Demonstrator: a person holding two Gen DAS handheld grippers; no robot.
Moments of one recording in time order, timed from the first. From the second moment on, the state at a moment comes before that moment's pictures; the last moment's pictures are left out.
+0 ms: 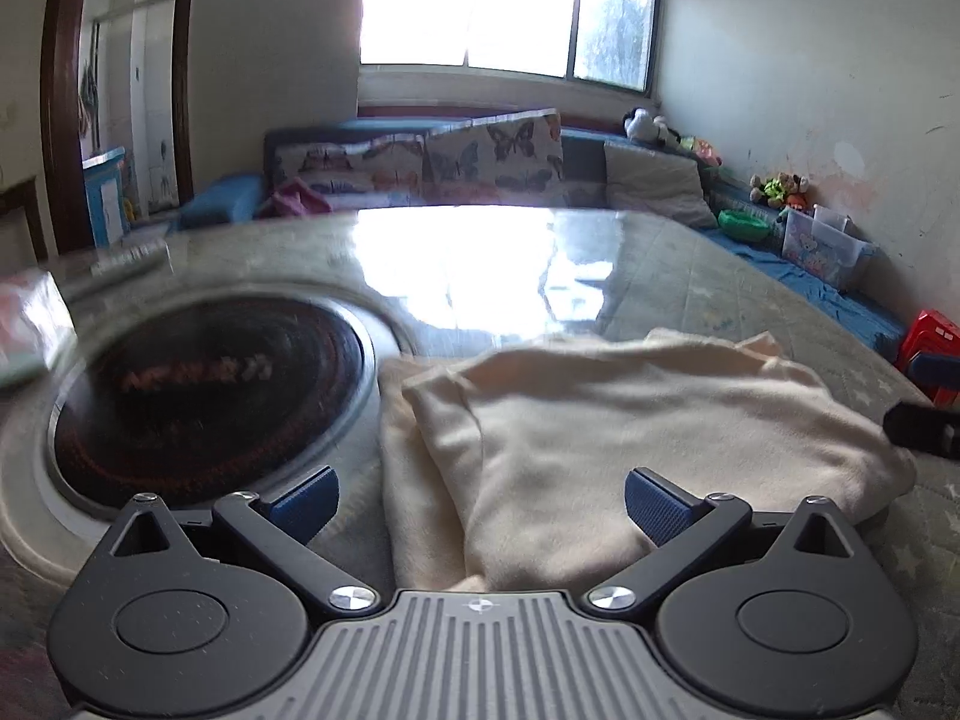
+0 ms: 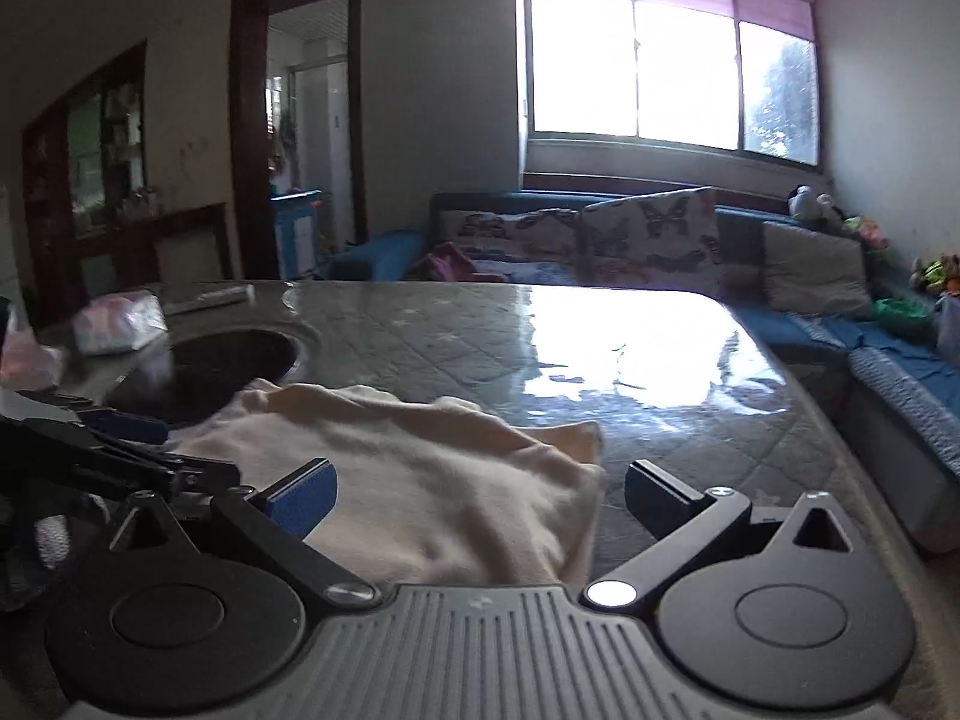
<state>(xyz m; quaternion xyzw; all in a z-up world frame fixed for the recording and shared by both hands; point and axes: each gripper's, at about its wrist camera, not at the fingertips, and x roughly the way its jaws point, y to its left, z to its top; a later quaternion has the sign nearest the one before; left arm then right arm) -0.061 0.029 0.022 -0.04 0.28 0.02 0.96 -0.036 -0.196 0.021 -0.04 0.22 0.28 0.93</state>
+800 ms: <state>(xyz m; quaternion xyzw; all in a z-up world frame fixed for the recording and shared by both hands) -0.081 0.037 0.020 -0.07 0.29 -0.10 0.95 -0.023 -0.173 0.003 -0.06 0.32 0.34 0.88</state>
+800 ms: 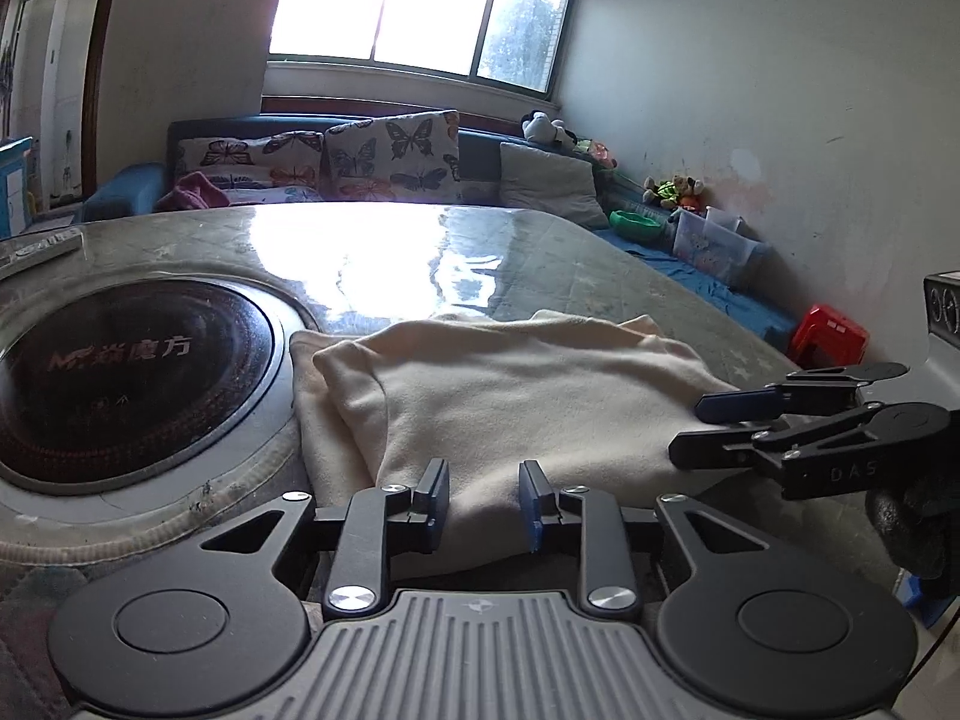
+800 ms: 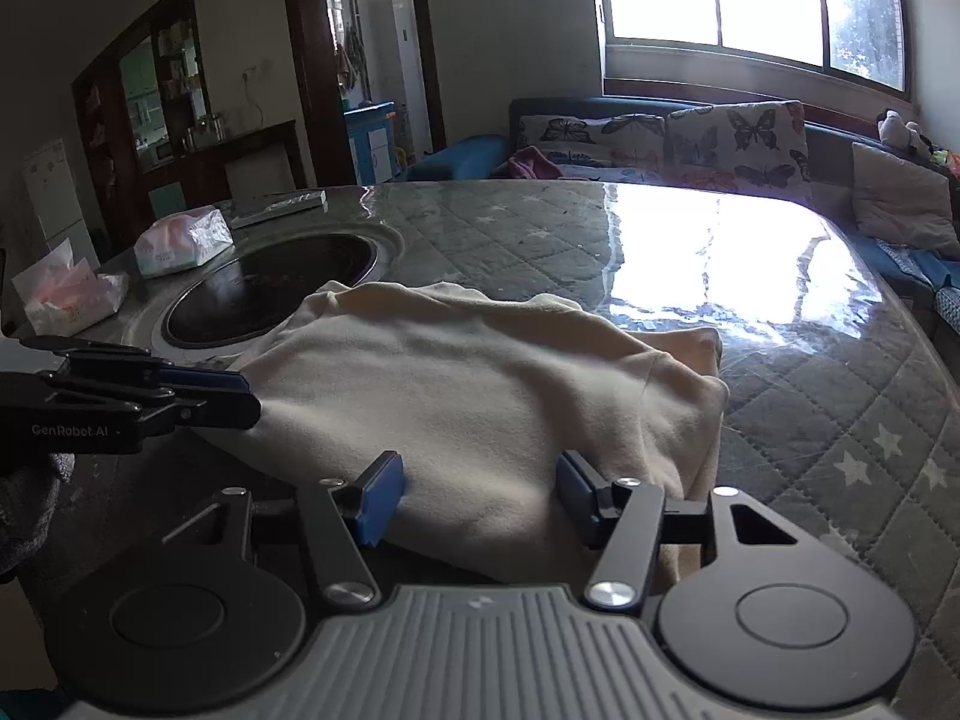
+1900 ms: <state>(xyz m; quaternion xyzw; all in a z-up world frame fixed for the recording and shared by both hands) 0.050 0.067 0.017 -0.11 0.35 -0.05 0.93 0.068 -0.129 0.006 -0.09 0.35 0.32 0.88</state>
